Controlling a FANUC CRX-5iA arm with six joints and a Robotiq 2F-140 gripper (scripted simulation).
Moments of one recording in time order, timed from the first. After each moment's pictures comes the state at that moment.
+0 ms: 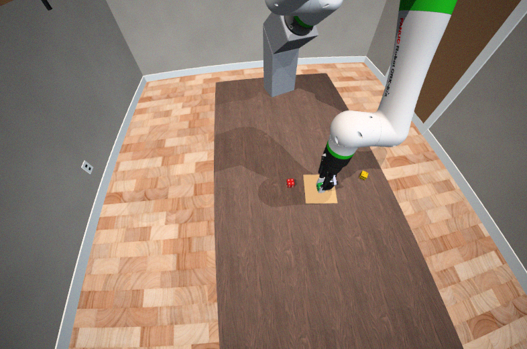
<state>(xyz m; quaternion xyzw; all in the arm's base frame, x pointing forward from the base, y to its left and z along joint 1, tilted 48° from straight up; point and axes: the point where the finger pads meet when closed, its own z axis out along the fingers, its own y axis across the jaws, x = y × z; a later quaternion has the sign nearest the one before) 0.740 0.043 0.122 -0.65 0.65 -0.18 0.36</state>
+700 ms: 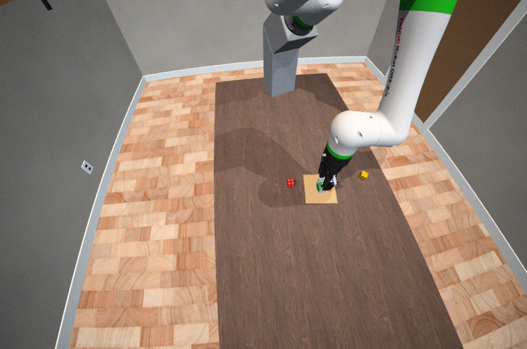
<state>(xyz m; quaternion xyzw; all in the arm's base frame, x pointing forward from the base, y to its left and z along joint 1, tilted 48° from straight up) 0.740 0.043 0.122 -0.65 0.65 -0.18 0.36</state>
